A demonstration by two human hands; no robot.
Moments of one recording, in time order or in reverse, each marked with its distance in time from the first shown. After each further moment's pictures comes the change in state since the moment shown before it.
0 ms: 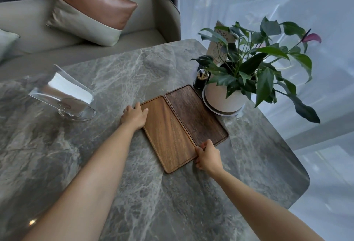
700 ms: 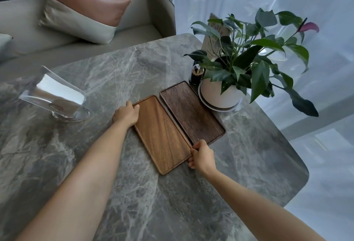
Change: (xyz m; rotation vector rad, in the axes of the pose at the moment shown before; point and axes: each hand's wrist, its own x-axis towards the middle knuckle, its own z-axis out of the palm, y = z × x) left_hand 0.014 -0.002 0.003 0.018 0.018 -0.059; right_hand -0.001 0.007 0.008 0.136 -0.042 0.036
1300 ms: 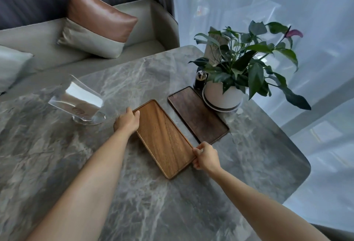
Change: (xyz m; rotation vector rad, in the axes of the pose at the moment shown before) left_hand -0.046 -0.025 -0.024 -0.019 0.097 -0.020; right_hand -0.028 -0.007 0.005 -0.015 0.011 -0.043
